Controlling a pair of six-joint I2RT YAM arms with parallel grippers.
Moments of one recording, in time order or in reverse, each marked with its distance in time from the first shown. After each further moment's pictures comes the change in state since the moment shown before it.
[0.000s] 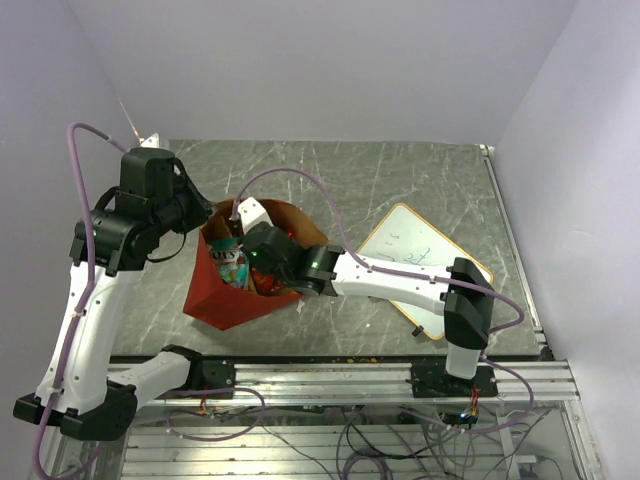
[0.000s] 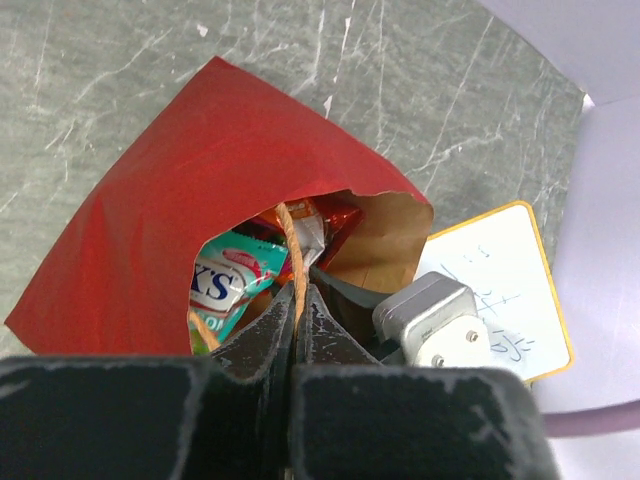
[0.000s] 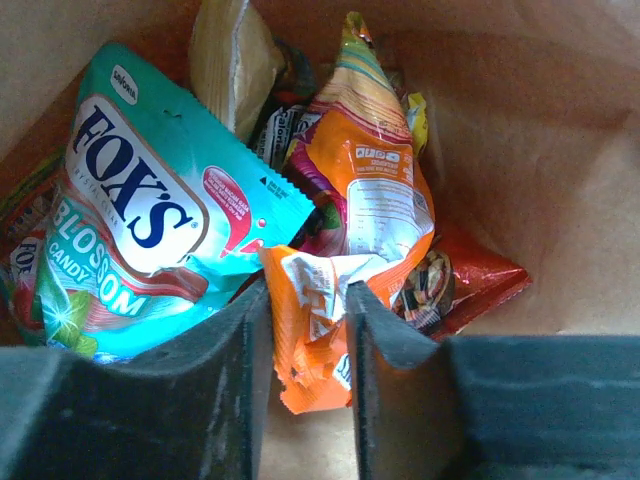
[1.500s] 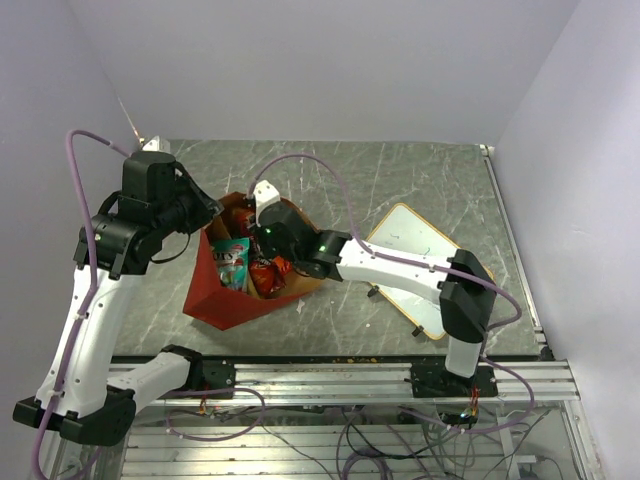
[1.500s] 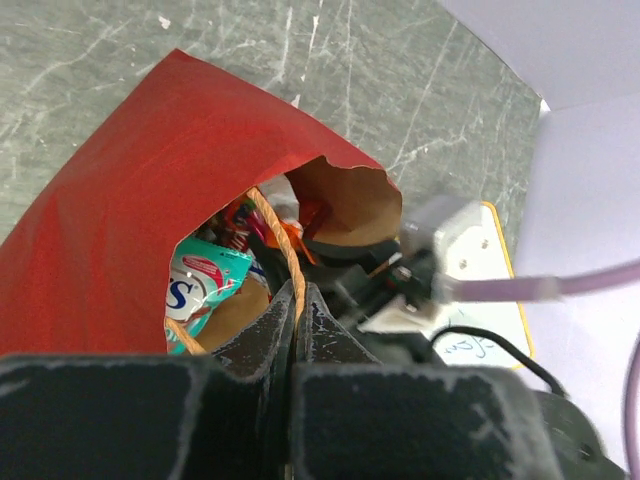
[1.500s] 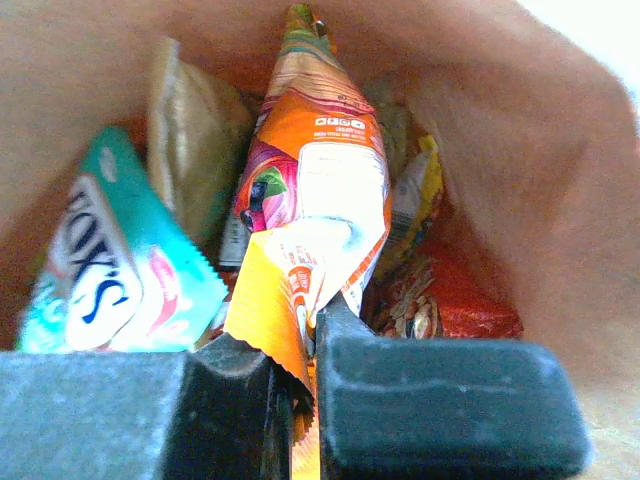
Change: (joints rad) left arm 0.000 -0.029 -0.064 0.065 0.051 -0.069; right arm -0.111 0.021 -0.049 0.138 -0.154 0.065
